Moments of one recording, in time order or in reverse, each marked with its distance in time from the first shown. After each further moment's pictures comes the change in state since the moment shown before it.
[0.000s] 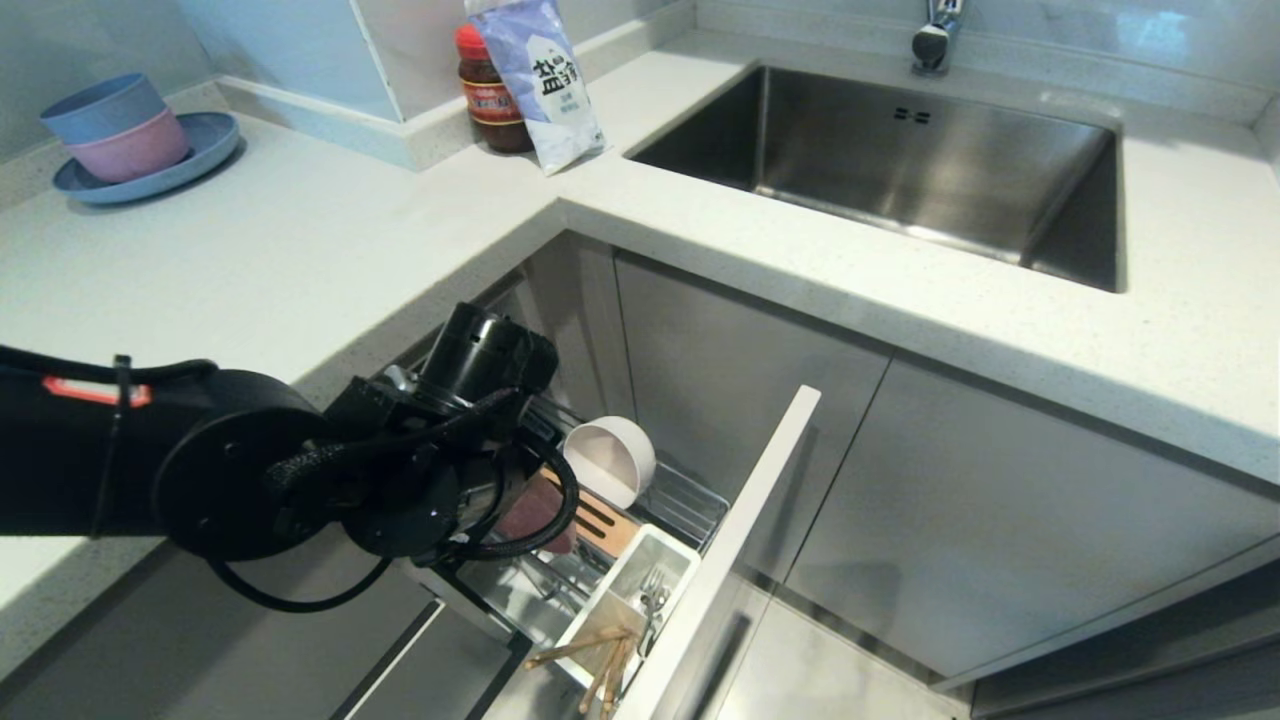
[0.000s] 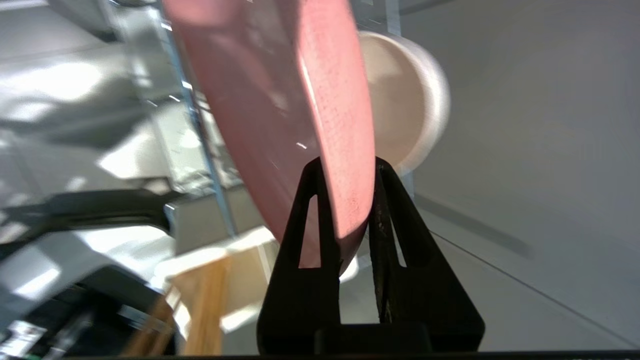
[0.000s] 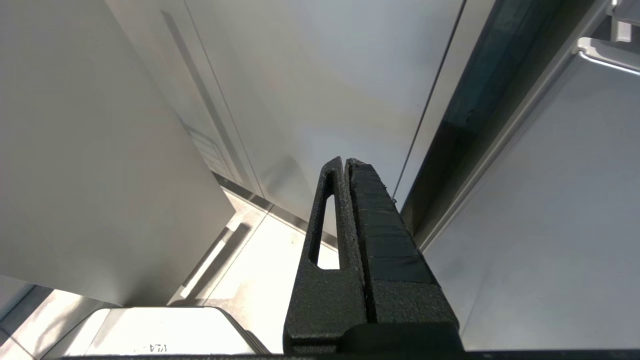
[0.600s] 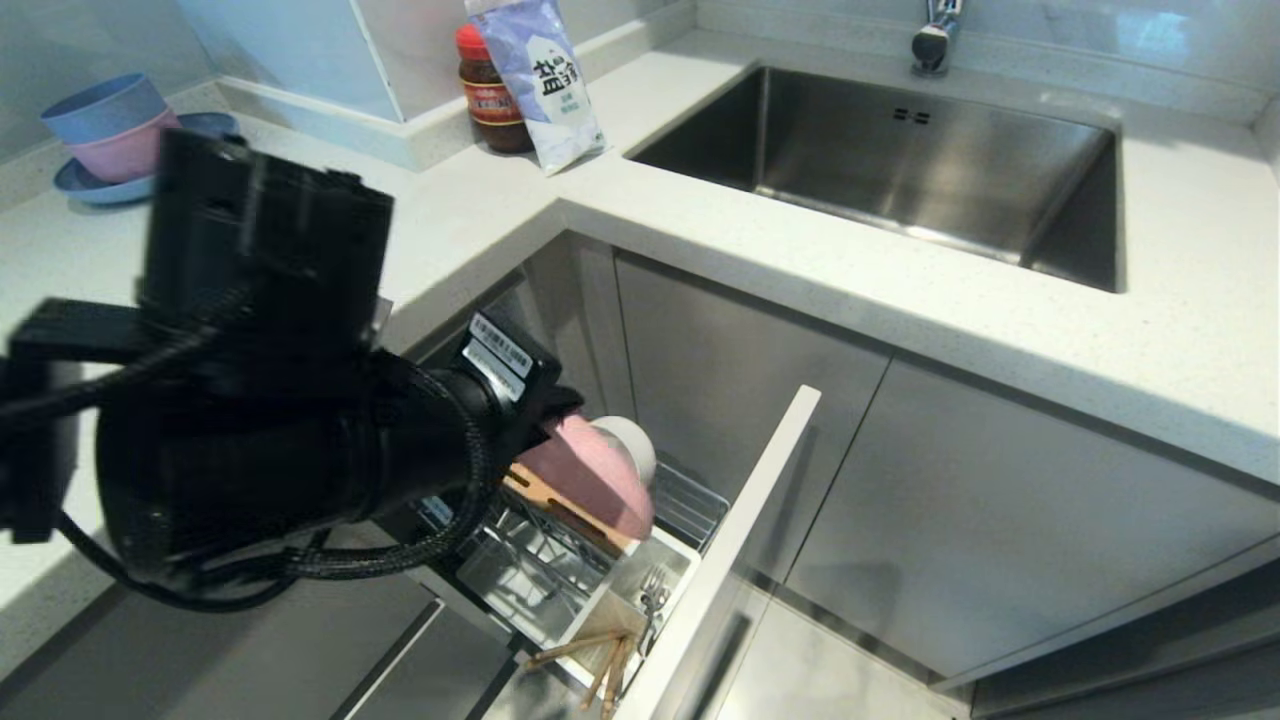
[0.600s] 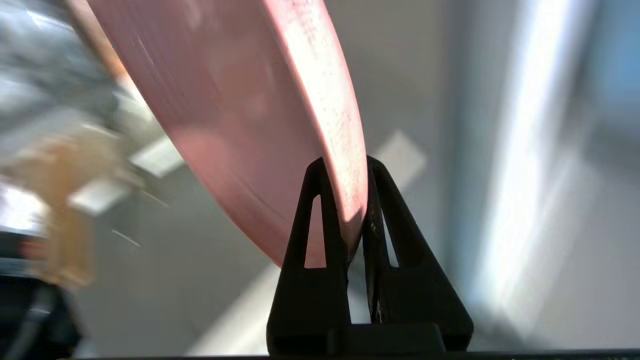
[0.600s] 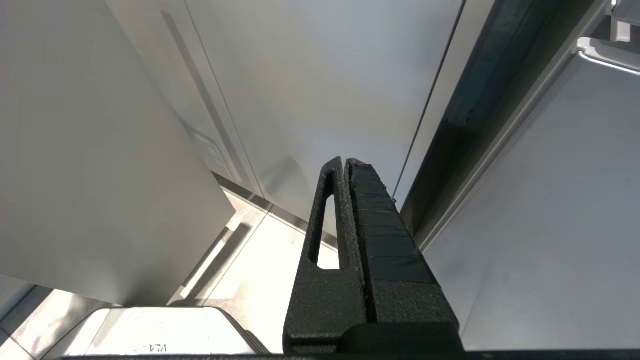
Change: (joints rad) left arm -0.173 -0.259 -0.033 -0.029 -0.229 0.035; right arm 0.000 0.000 0.000 0.000 0.000 0.000
